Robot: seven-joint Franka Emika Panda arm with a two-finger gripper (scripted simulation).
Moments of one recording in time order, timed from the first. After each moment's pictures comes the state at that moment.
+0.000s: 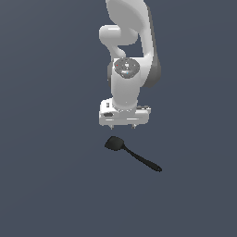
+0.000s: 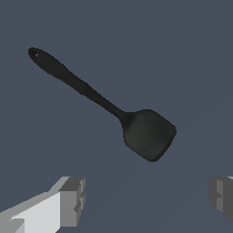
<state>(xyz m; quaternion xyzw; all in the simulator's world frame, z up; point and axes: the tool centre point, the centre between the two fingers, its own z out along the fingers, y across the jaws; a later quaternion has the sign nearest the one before) -0.006 0.021 0.160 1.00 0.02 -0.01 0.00</state>
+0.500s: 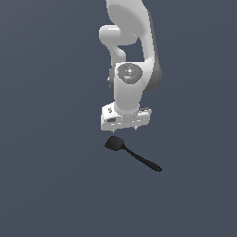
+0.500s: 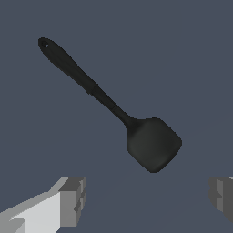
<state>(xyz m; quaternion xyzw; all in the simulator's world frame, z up) 0.003 0.027 0.149 1.00 0.09 -0.01 0.00</state>
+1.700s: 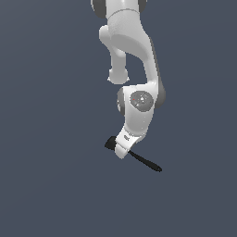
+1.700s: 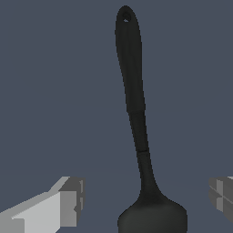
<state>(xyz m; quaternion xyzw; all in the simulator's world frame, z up) 0.045 0.064 0.085 0.91 0.42 -0.01 0.00</state>
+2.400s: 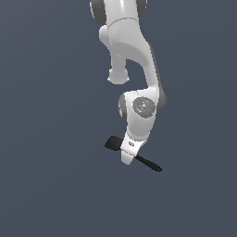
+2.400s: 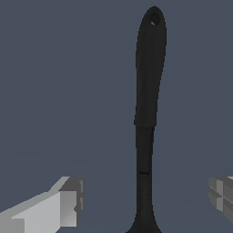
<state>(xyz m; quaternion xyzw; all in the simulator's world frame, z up) 0.054 0.075 0.067 0.86 0.51 0.00 0.00</state>
